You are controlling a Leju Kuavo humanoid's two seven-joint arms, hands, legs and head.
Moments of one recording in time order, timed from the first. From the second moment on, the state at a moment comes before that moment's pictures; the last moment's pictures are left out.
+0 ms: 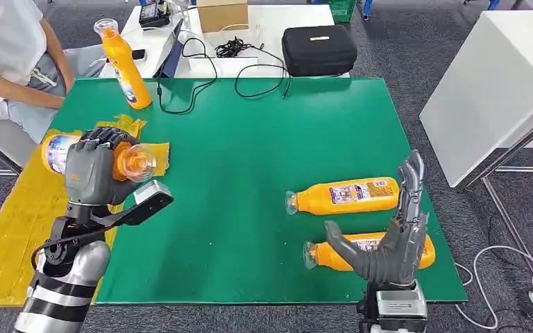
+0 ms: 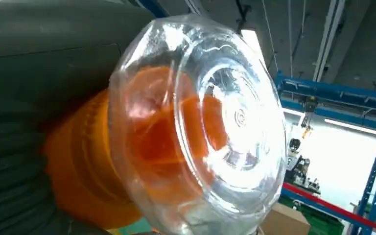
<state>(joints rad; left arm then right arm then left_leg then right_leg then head) -0.25 0.10 -0.24 -1.59 -1.14 0.42 -0.14 0.13 0.01 0.33 -1.95 0.40 -0.44 -0.46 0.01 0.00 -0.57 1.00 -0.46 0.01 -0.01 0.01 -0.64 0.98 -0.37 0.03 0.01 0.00</state>
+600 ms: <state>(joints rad) -0.34 0.15 -0.34 -1.38 -1.49 0.37 0.01 0.14 0.01 0.27 -1.96 0.38 -0.37 -0.46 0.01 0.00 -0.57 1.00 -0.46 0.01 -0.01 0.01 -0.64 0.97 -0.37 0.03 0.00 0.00</state>
